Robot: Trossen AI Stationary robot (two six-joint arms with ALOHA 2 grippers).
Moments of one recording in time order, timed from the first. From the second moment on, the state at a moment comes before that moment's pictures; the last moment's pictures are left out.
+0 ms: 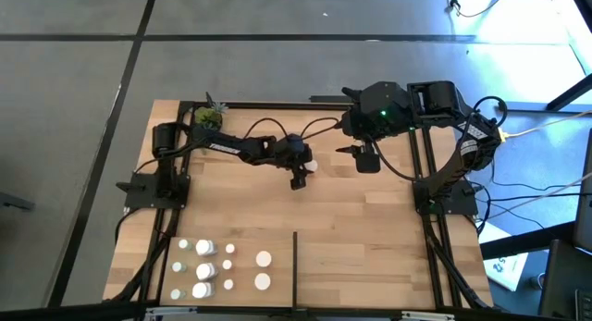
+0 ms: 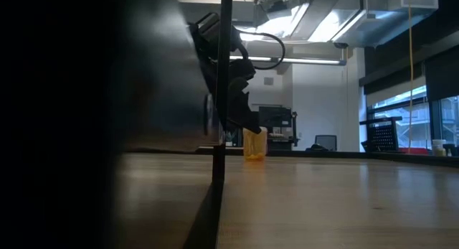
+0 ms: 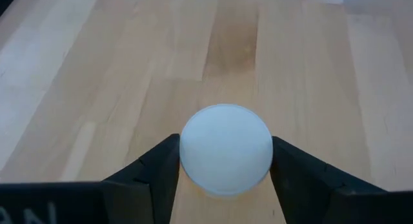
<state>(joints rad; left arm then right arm) 0.21 1.90 1.11 0.05 0.01 0.03 -0.01 1.68 2.33 -1.46 0.08 -0.16</state>
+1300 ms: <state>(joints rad) -0.08 1.51 1.11 -0.43 -0.28 -0.23 -0.01 1.68 2.33 -1.45 0.08 -0.16</state>
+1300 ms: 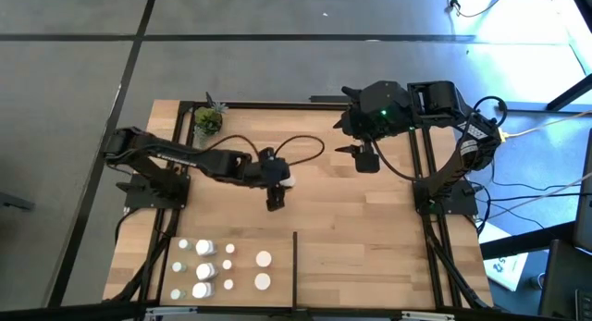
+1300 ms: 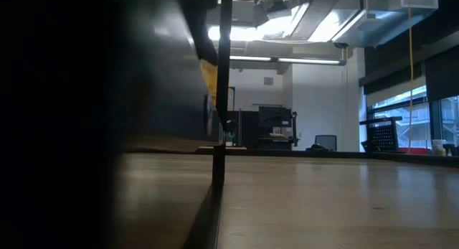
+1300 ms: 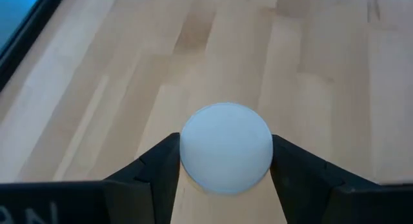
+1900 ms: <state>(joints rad) -0.36 1.47 1.11 -0.54 -0.41 -0.49 -0.01 1.68 2.33 -1.42 -0.30 -0.26</state>
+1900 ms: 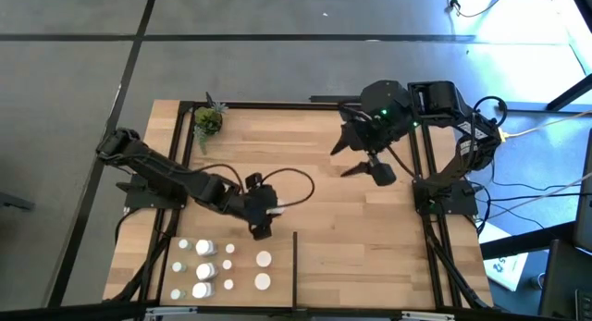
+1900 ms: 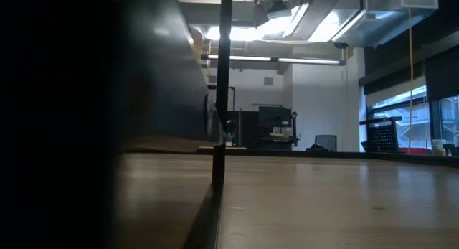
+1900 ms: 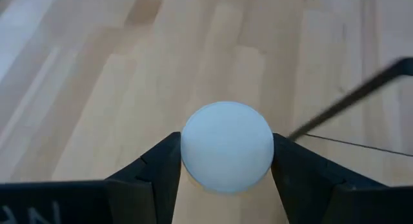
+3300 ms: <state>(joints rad) -0.70 1.60 1.12 -0.55 -0.62 -0.85 -0.01 1.68 2.33 -1.43 -0.42 -0.27</state>
